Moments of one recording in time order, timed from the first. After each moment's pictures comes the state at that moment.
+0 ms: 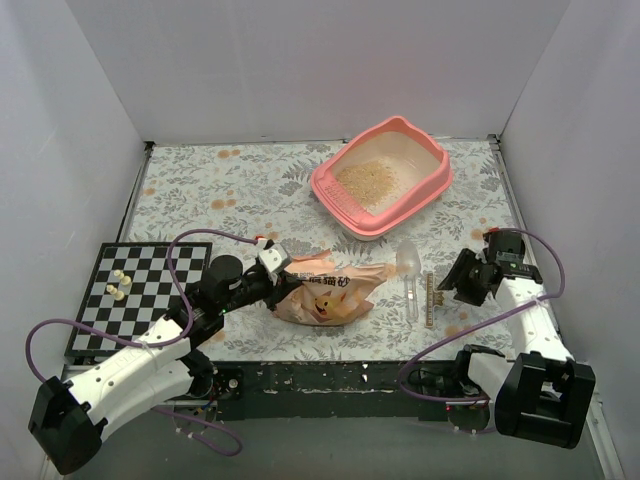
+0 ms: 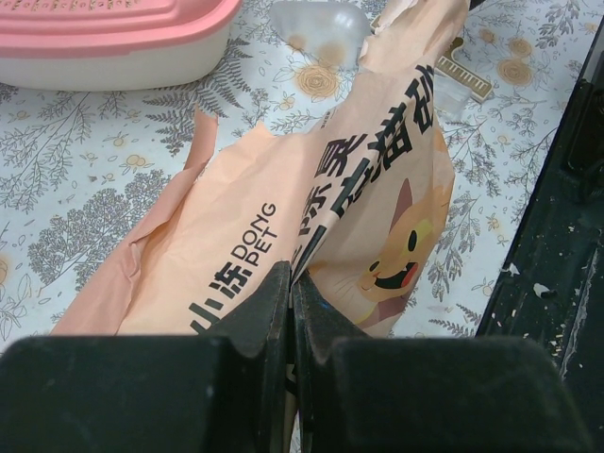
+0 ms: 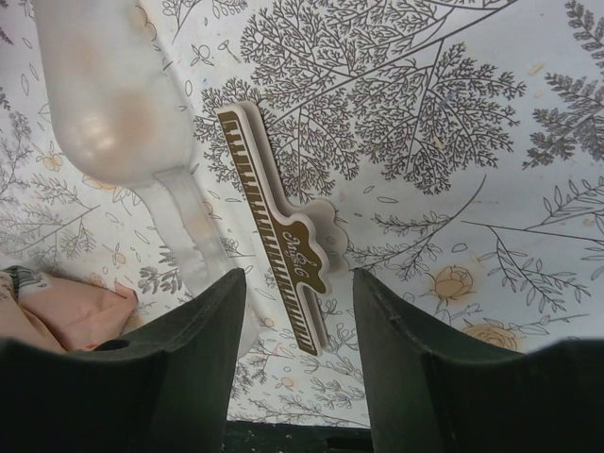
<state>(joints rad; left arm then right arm) -0.72 0.76 0.44 0.02 0.30 0.02 -0.16 1.02 0.60 -0.71 -0.24 0.37</state>
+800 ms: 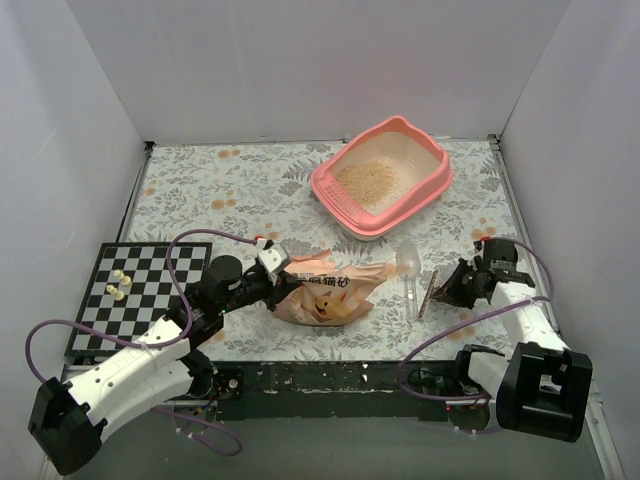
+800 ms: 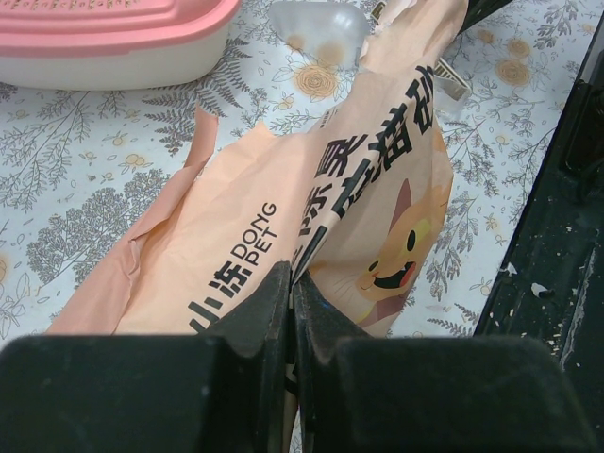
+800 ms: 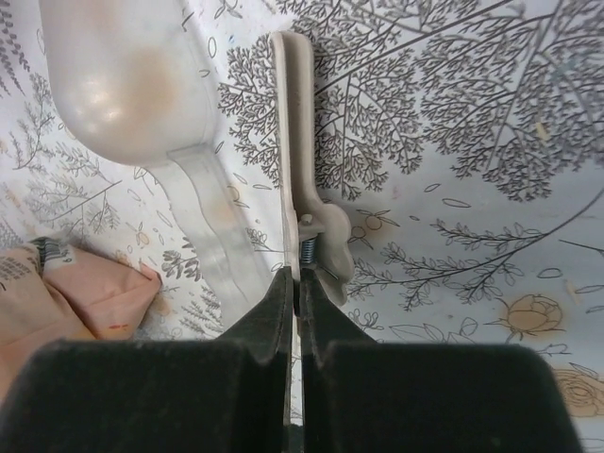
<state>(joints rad) -0.72 0.75 0.44 0.02 0.30 0.01 -0.16 1.08 0.50 -0.58 -0.40 0.41</state>
